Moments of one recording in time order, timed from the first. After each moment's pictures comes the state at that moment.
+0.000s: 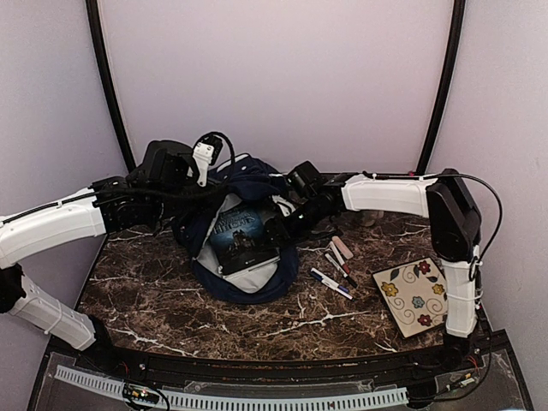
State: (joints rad) left arm -0.86 1.31 1.17 -0.34 -0.36 -0.18; right arm 0.77 2.10 1.65 -0.54 -0.54 0.28
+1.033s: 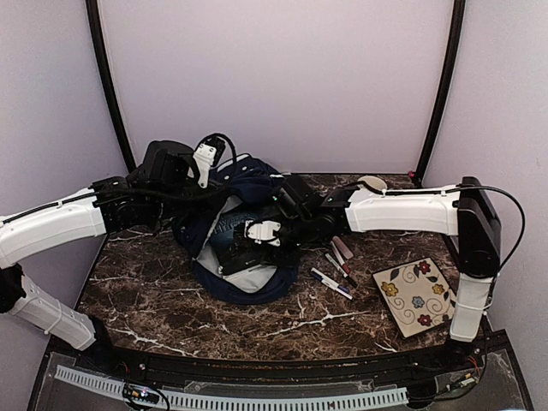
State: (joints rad) left arm -0.86 1.31 1.17 -0.34 -0.33 -0.15; right arm 0.99 1.90 1.48 -0.48 -0.12 -0.61
